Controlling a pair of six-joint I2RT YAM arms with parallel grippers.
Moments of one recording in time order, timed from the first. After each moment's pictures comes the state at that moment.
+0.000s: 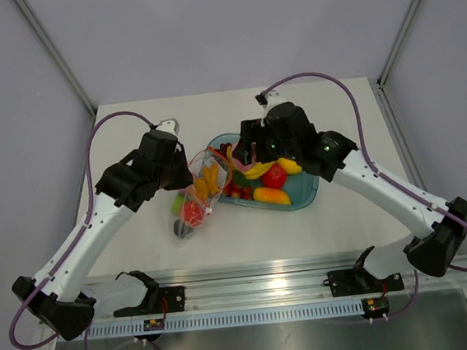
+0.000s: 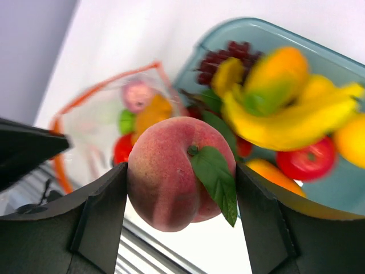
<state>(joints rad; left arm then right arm) -0.61 1.17 1.32 -0.95 -0.15 -0.55 0.73 1.35 1.38 -0.58 0.08 0.50</state>
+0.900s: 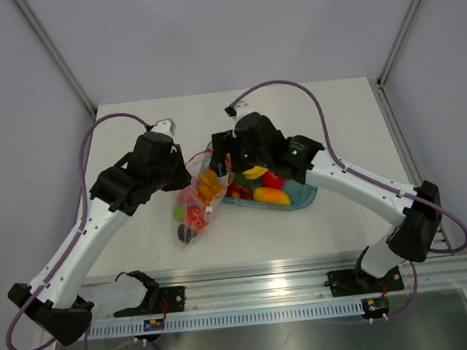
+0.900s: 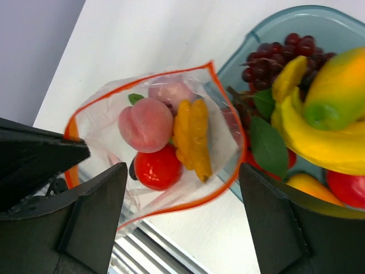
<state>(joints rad) -0.61 1.13 1.32 -0.95 -0.15 -0.56 0.89 1.58 1.52 -0.50 0.07 0.52</state>
